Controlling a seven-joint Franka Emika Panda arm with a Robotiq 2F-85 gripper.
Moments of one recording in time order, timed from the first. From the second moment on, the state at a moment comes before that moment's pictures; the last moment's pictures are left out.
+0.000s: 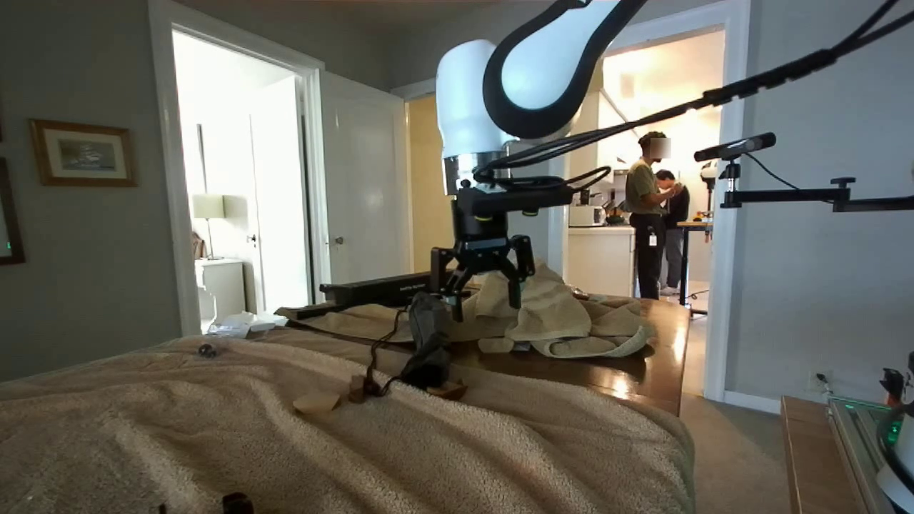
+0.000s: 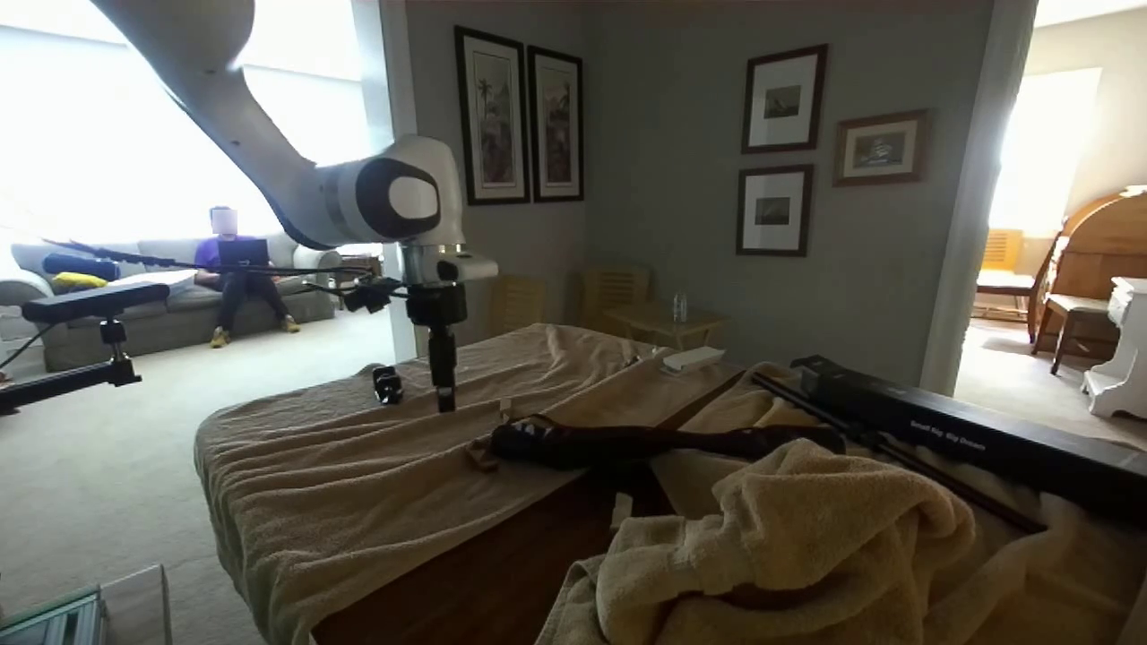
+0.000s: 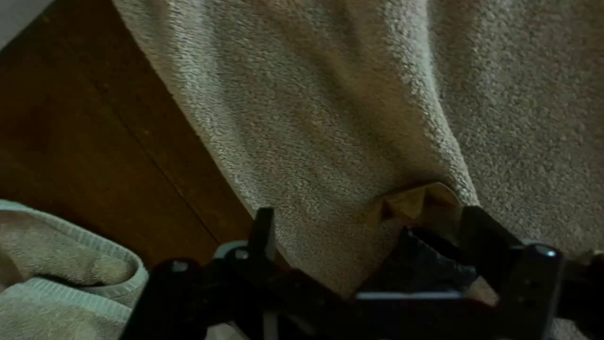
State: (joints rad) arm 0.06 0.04 0.23 -2.35 -0.15 2.34 0.89
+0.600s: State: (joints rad) arm 0.08 0.13 0.20 -2.31 -0.14 2.45 0.96
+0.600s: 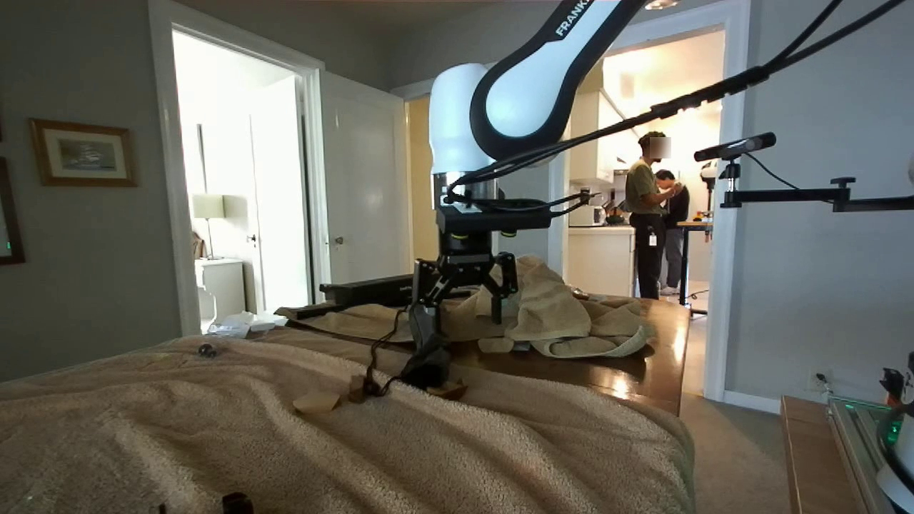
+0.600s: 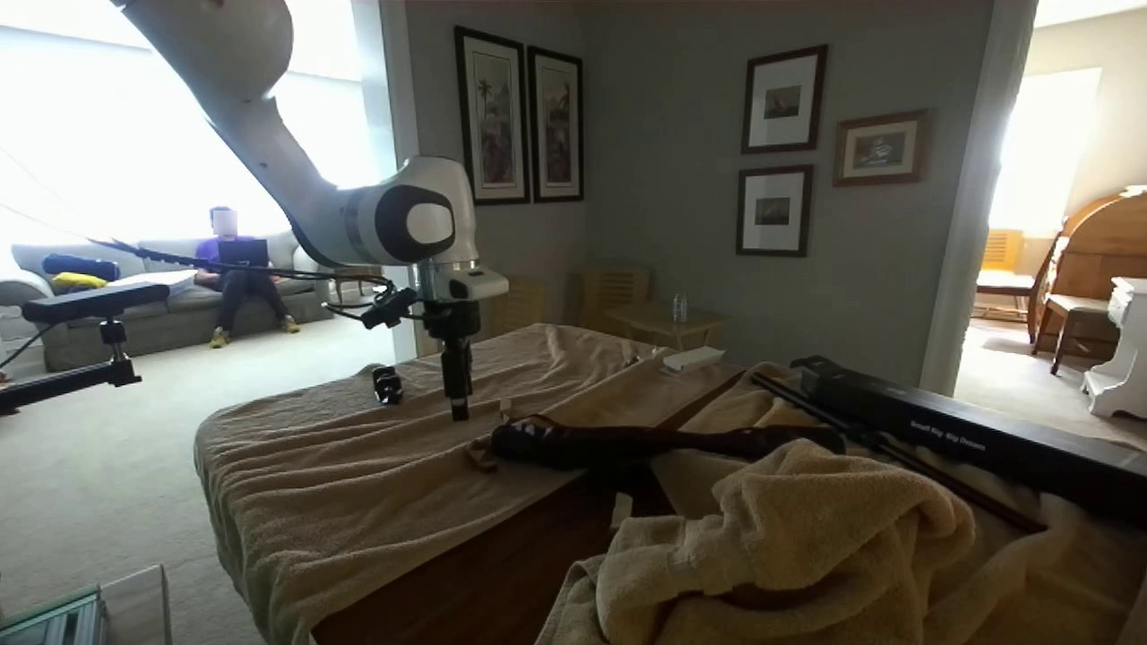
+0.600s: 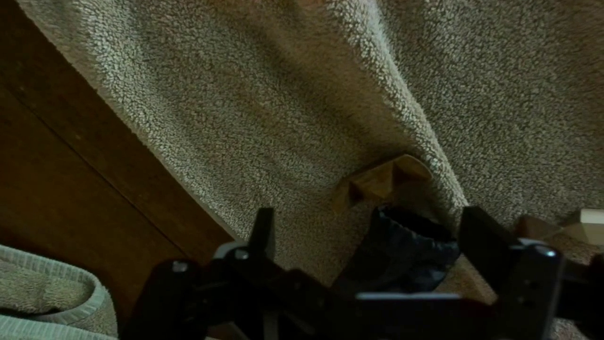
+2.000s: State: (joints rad) arm 0.16 0.33 0.09 -2.25 0.04 2.66 1.03
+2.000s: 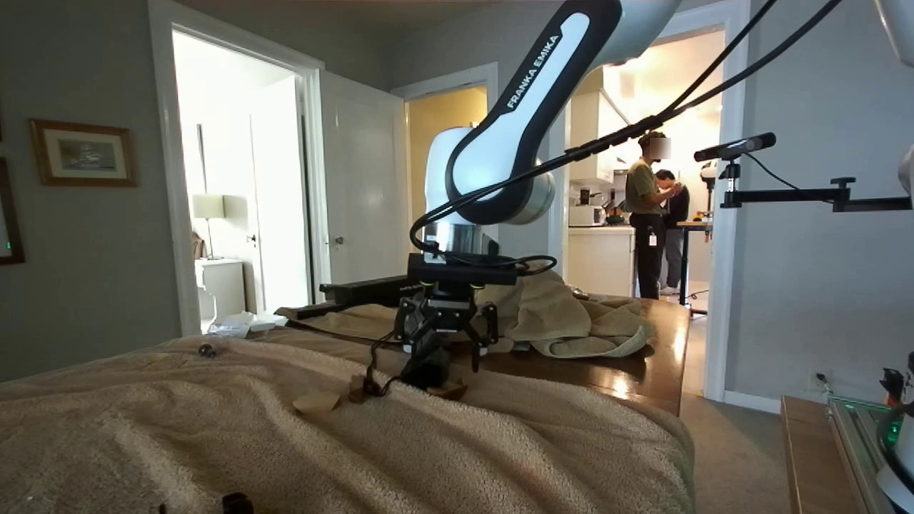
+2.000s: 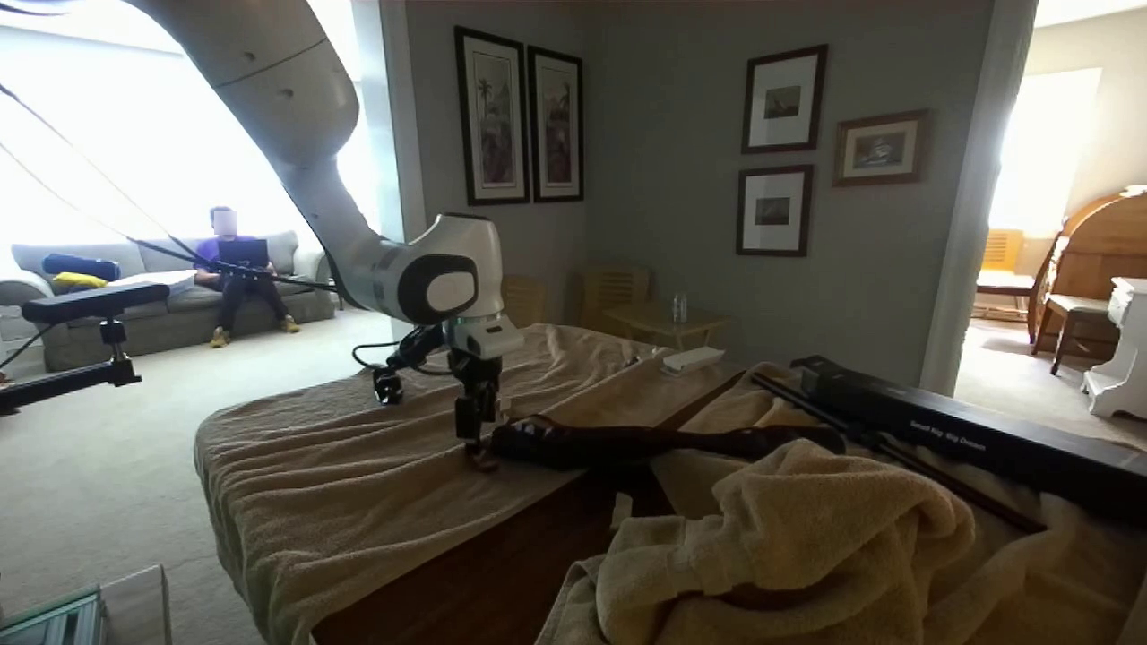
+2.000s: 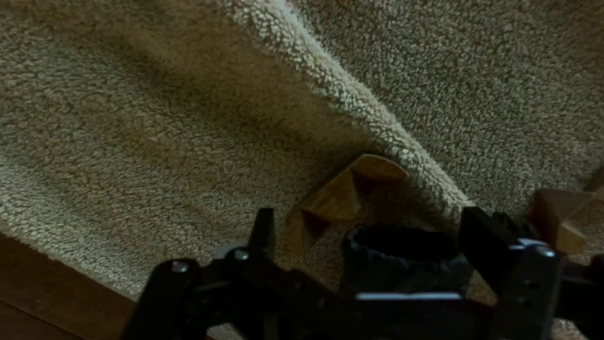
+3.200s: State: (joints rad) arm 0.19 0.43 0.06 -2.20 0.07 2.67 1.06
